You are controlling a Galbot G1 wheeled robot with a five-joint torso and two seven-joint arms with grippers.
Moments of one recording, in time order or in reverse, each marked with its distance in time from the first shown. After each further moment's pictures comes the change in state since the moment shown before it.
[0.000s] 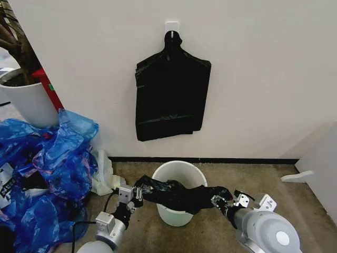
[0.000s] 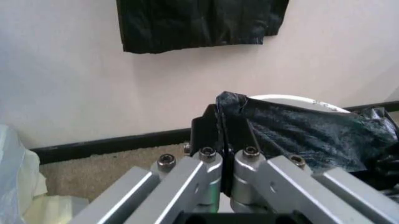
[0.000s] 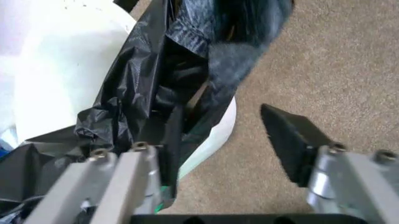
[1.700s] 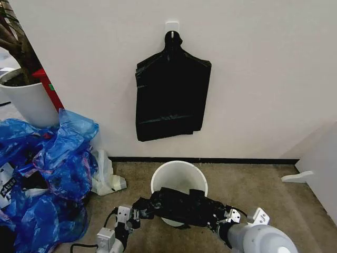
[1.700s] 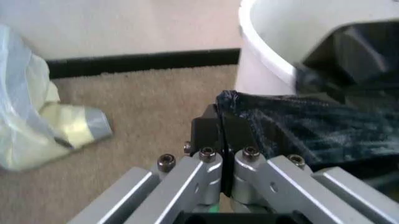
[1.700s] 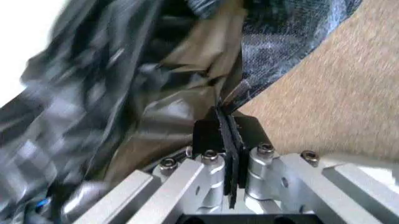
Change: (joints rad) left arm 0.057 -0.026 0.014 0.097 -0.026 0.082 -0.028; right arm -0.046 0.011 -0.064 -0.026 0.040 -0.023 0.013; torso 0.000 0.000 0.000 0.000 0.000
